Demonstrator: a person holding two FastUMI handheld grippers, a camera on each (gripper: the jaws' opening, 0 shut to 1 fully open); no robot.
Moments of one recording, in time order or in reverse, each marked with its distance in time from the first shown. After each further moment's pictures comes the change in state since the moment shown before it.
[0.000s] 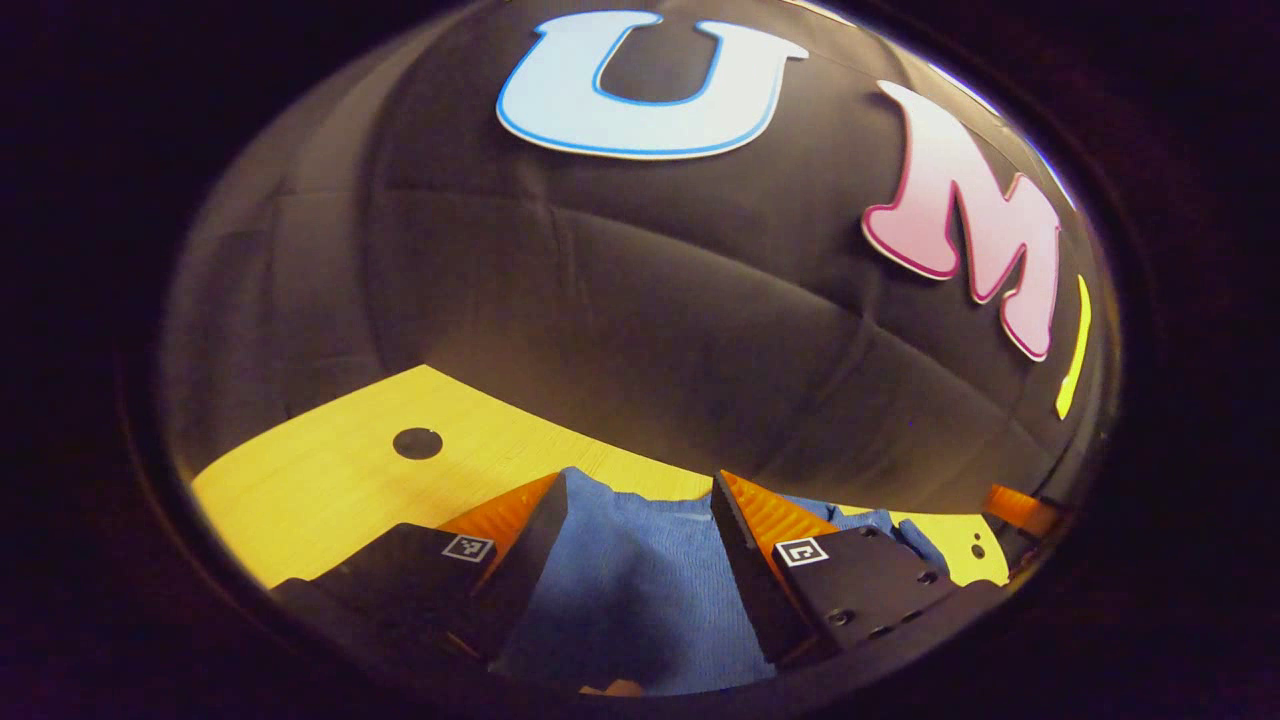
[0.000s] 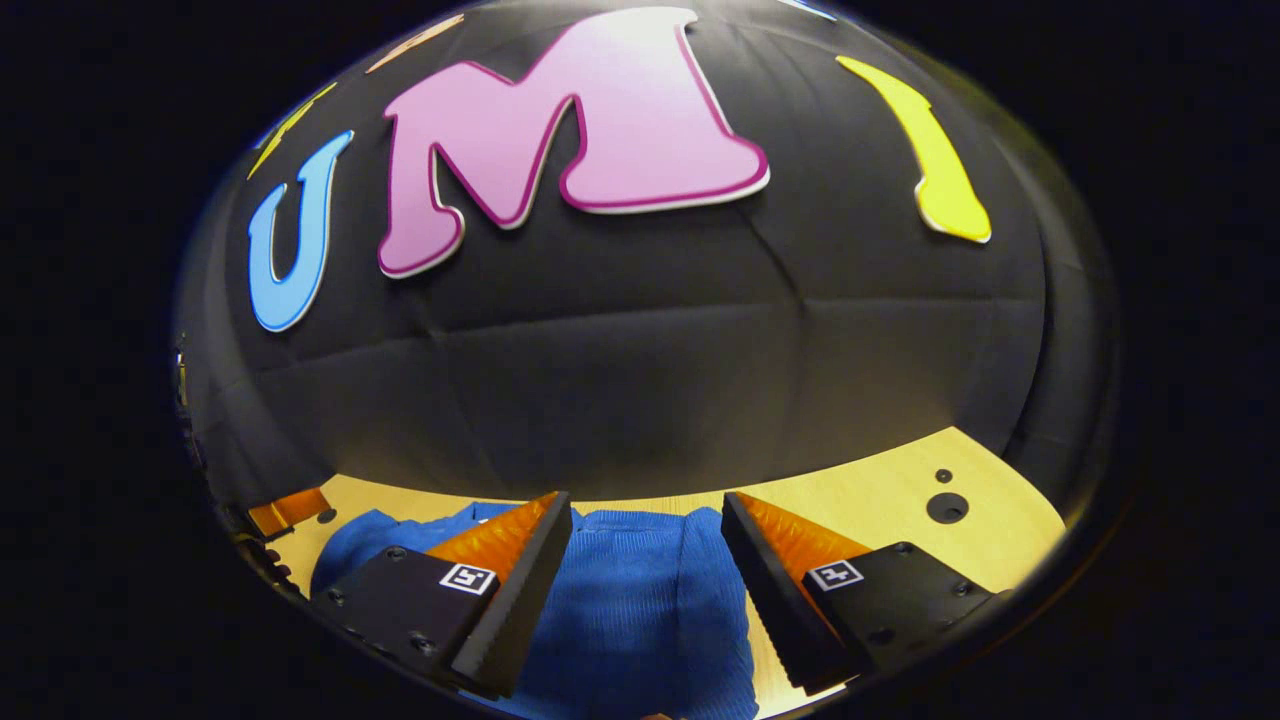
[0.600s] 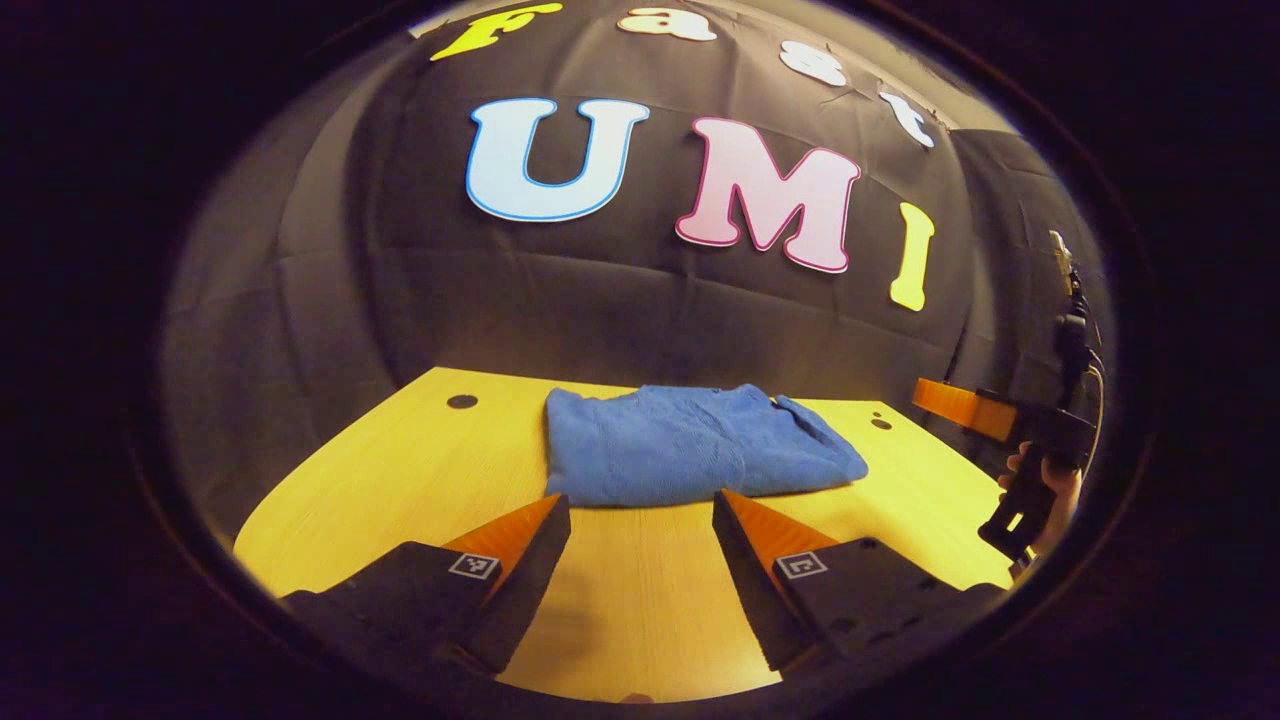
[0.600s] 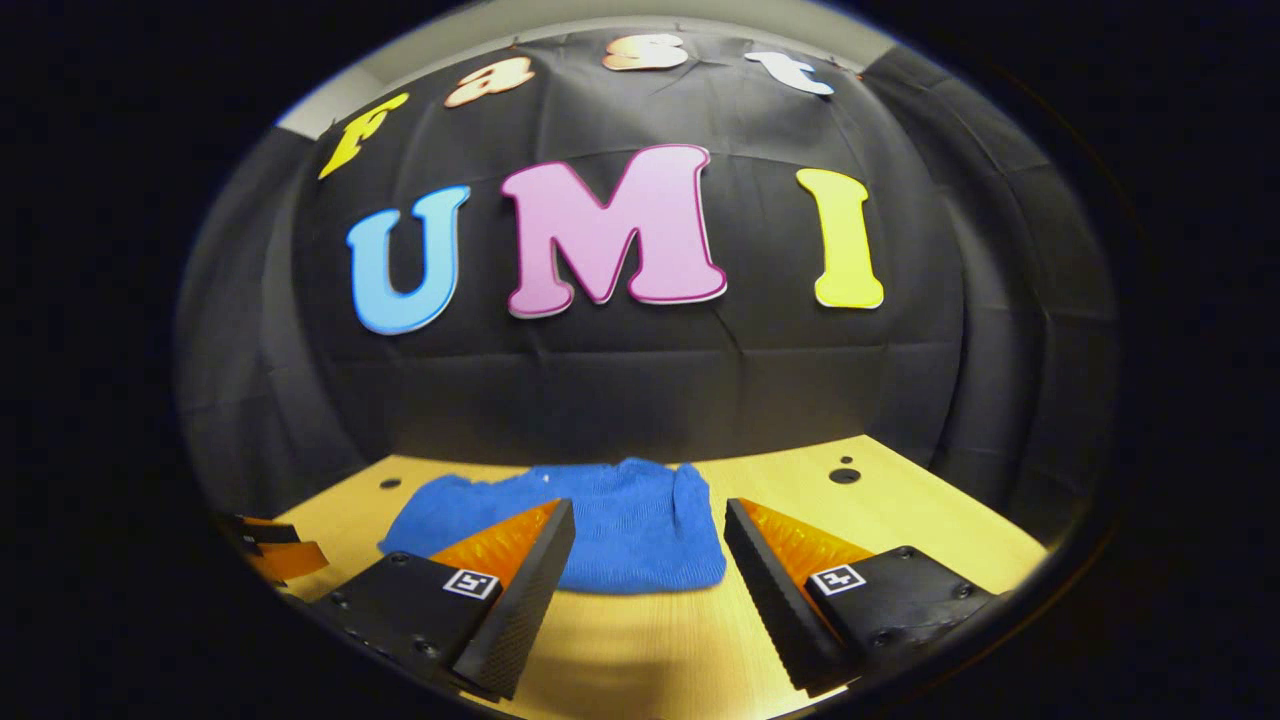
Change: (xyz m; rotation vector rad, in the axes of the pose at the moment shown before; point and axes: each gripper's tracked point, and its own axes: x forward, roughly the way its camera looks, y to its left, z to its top) left arm -0.305 0.018 -0.103 0.148 0.056 -0.183; right arm -0.267 0.023 -0.030 -0.117 -0.087 -0.029
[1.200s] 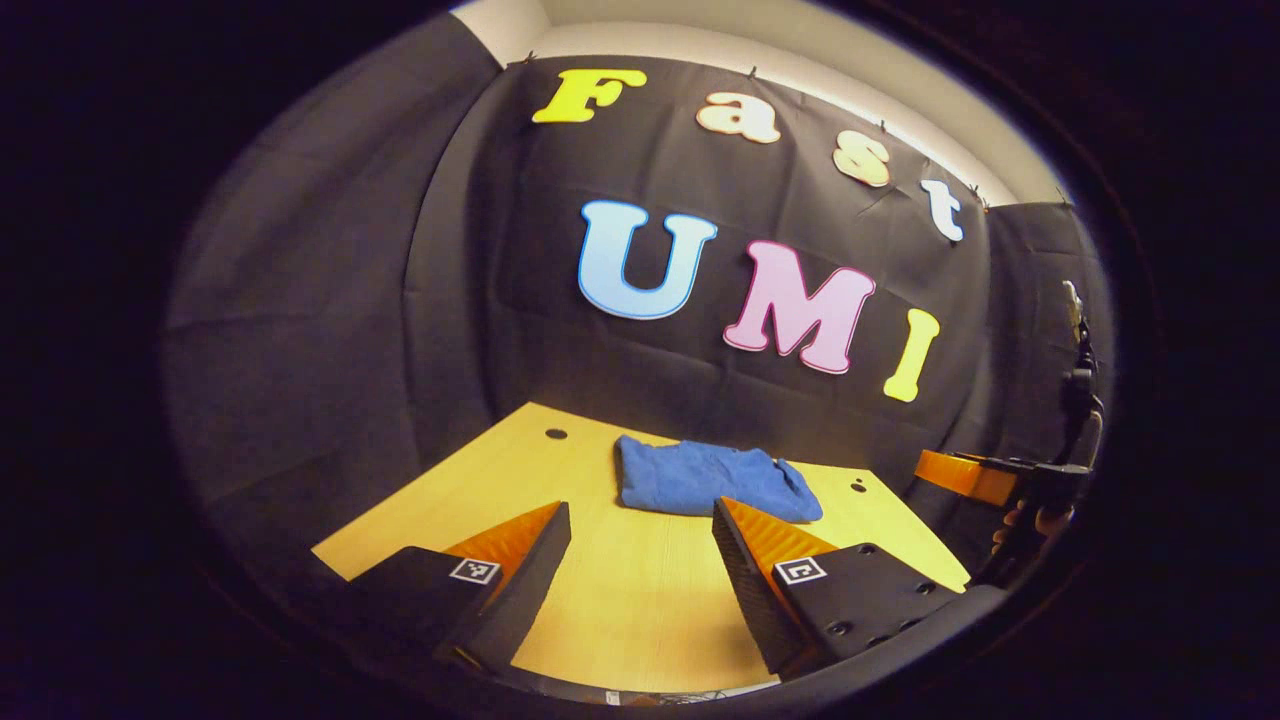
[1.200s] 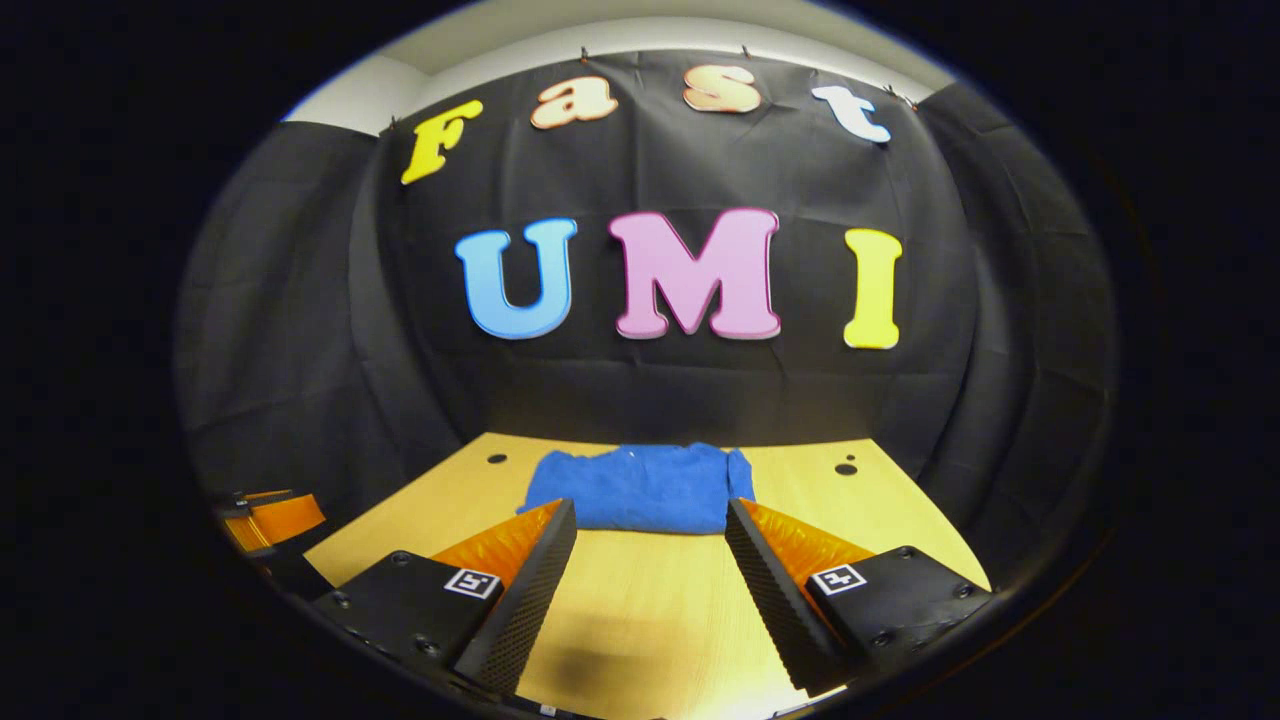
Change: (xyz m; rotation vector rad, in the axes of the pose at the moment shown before) left arm -0.222 0.012 0.089 -0.063 -0.223 0.136; right arm -0.195 0.090 0.108 -0.033 0.020 0.152
